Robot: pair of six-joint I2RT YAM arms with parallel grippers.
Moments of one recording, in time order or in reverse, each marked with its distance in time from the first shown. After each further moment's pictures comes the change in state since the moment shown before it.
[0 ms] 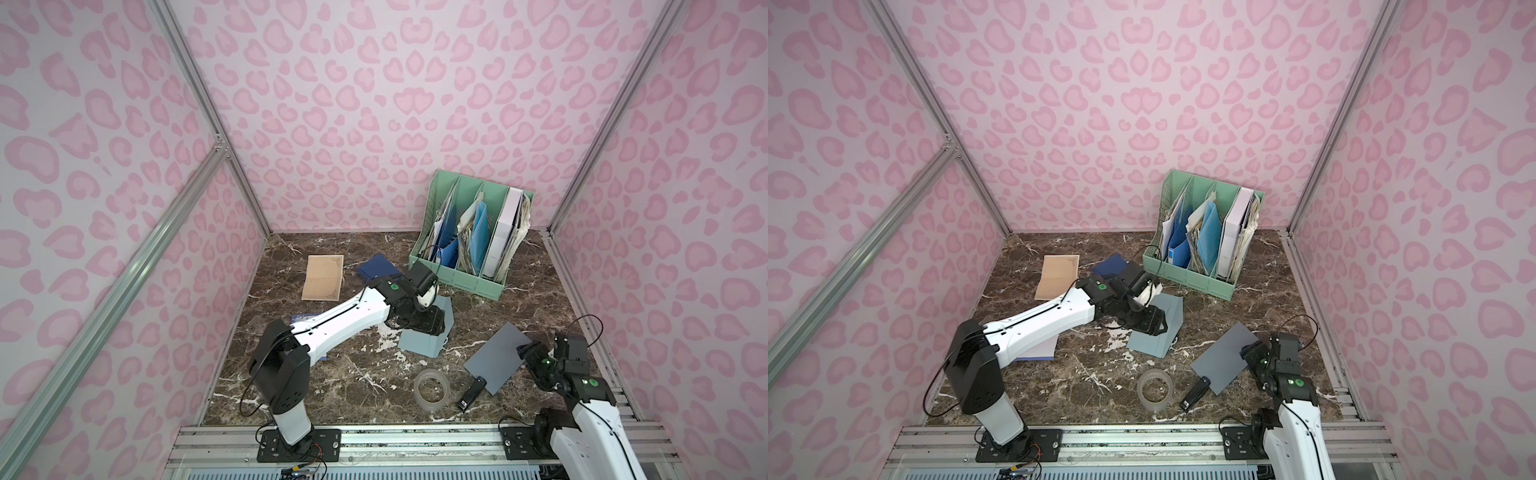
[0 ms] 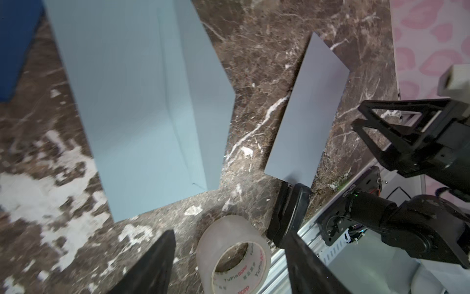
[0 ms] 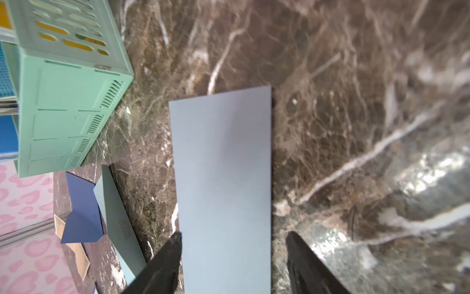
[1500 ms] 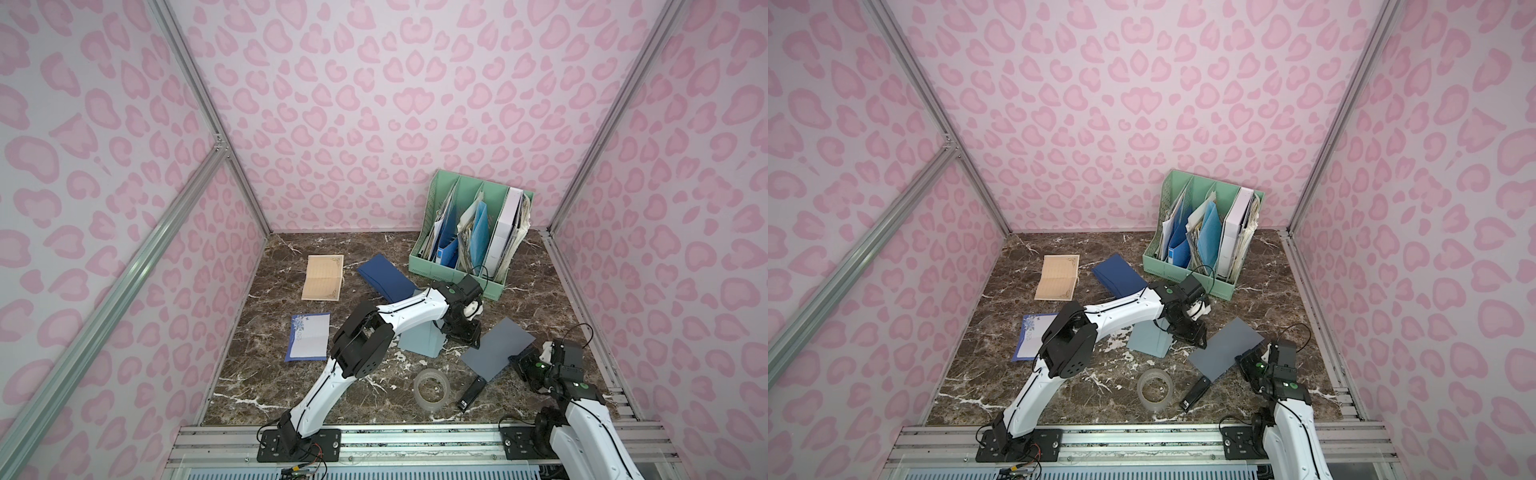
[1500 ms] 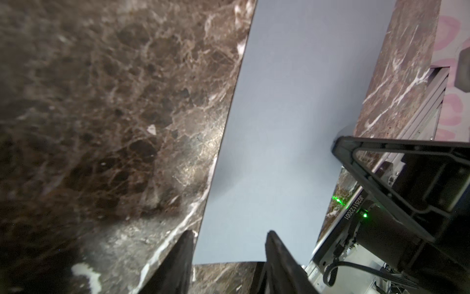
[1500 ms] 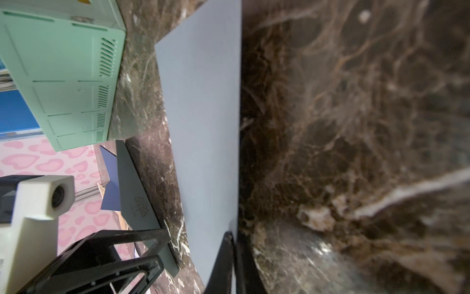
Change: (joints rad) left arm -0.087 0.546 0.454 -0.048 0.175 0.039; right arm -0.043 0.093 -0.097 0.254 -0.226 0.007
